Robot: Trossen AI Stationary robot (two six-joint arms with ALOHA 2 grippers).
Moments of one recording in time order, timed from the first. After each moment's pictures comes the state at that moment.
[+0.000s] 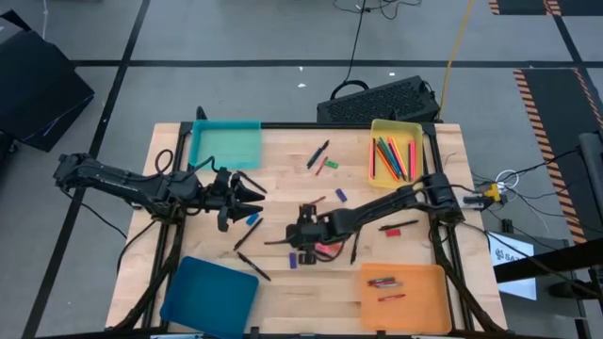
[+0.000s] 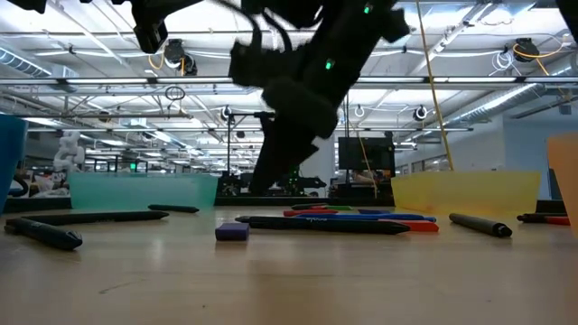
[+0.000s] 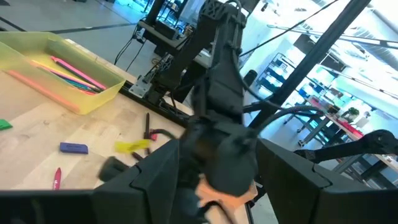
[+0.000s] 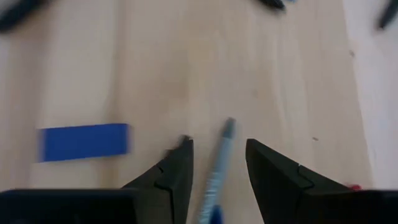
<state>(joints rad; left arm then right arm) -0.18 0.85 0.55 0.27 -0.10 -0.58 0.22 2.07 1.42 -0.38 0.23 0.15</state>
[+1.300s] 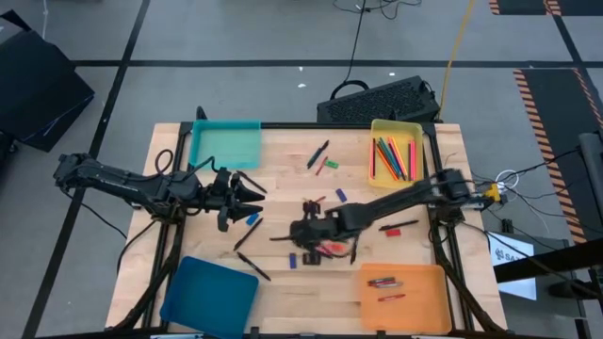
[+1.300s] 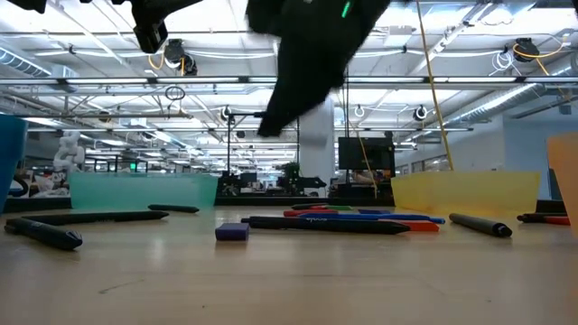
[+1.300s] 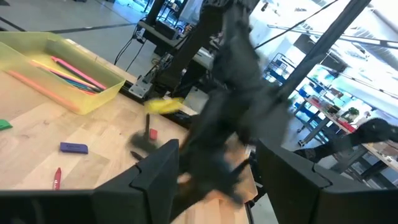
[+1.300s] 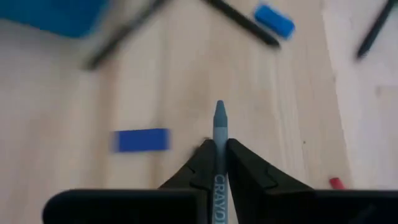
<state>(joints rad) -0.19 0.85 0.55 0.27 -0.10 -0.58 0.25 1.93 1.41 -0.43 0.18 0.17</state>
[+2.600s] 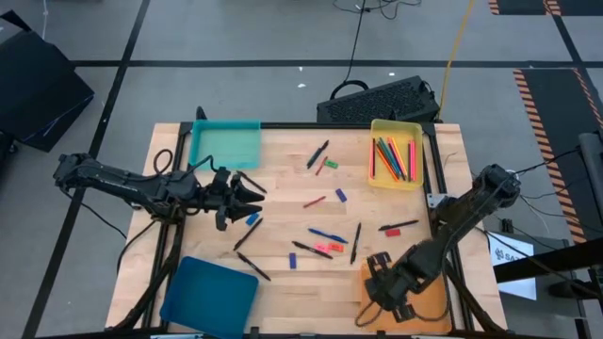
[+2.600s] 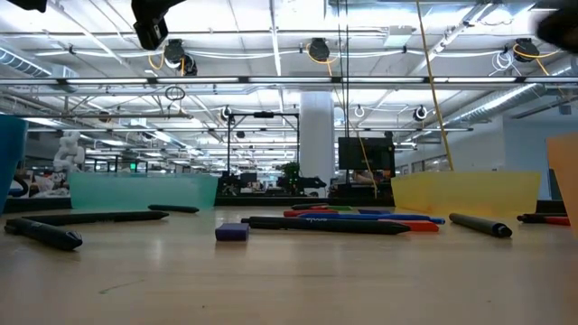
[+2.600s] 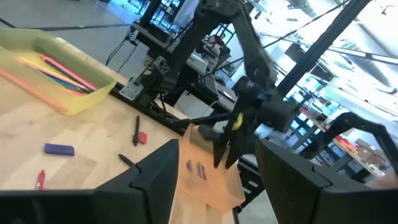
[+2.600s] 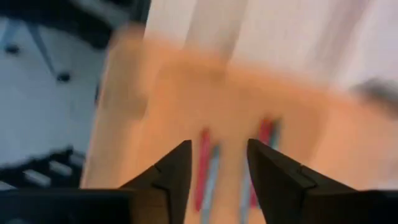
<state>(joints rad) -0.19 0.85 0.55 0.30 -0.09 -0.62 0.73 1.60 1.15 -0.80 -0.09 0.51</state>
